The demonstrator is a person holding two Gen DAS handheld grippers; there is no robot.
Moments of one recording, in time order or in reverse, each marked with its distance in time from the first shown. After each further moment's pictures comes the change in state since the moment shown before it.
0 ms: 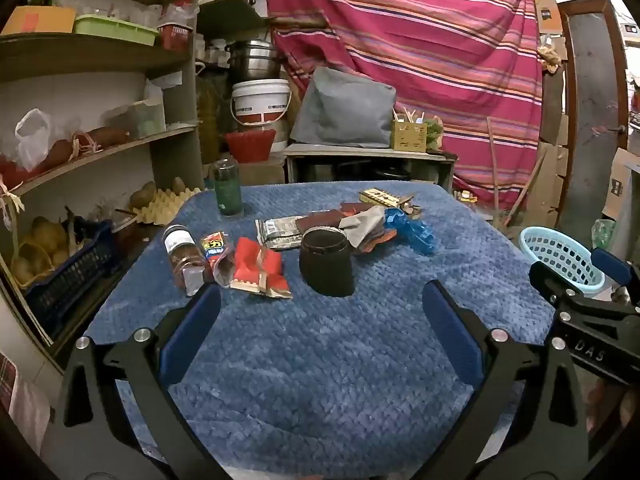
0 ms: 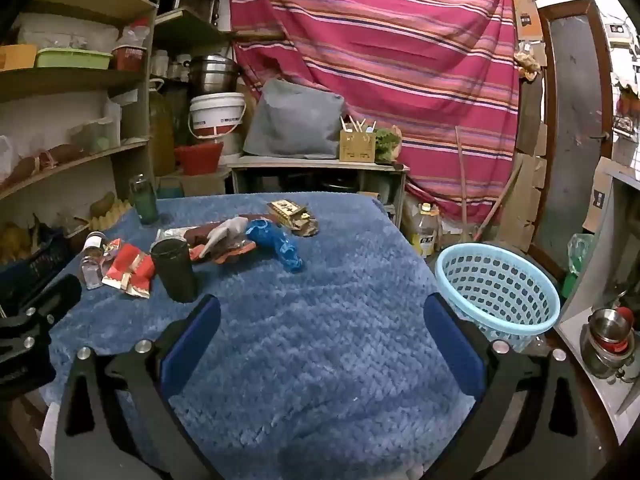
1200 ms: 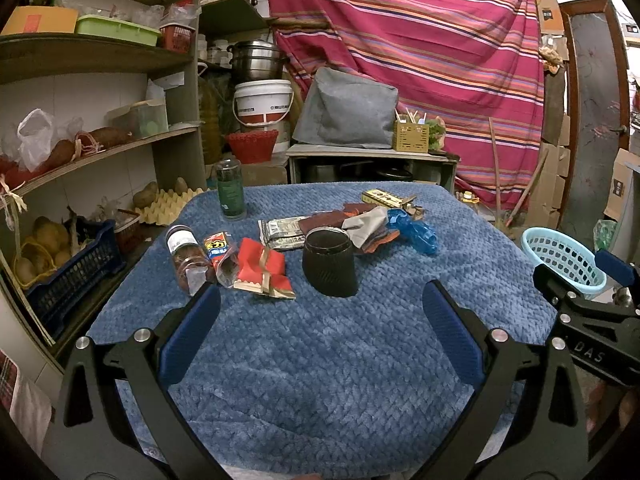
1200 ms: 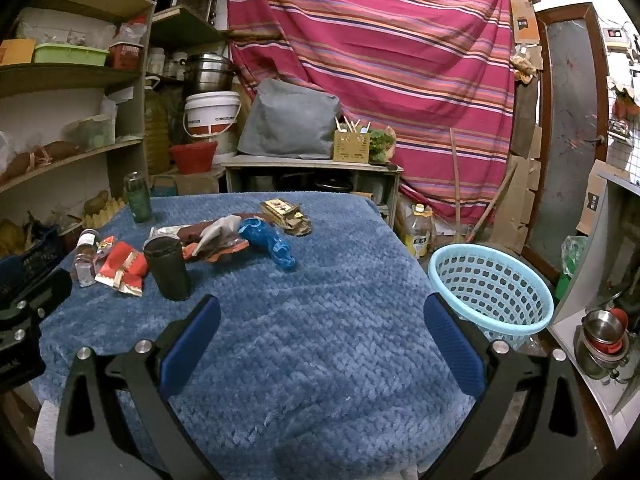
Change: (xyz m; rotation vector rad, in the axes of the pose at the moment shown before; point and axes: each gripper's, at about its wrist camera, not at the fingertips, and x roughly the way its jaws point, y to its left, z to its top) left arm 0.000 0.000 0.000 -0.004 -0.007 0.003; right arm -0.002 -0.001 -0.002 -0.011 -0.006 -0.021
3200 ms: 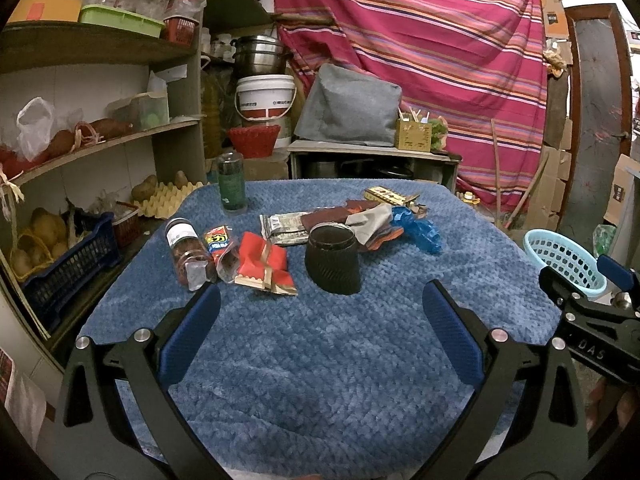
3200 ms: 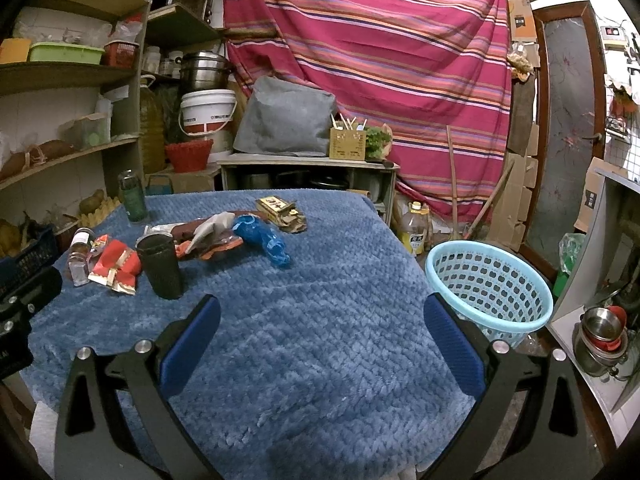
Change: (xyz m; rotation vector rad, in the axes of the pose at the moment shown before) left arm 0.001 0.001 -0.002 -0.008 0.007 -0.002; right arm 0.001 0.000 0.000 -0.001 0.006 -0.008
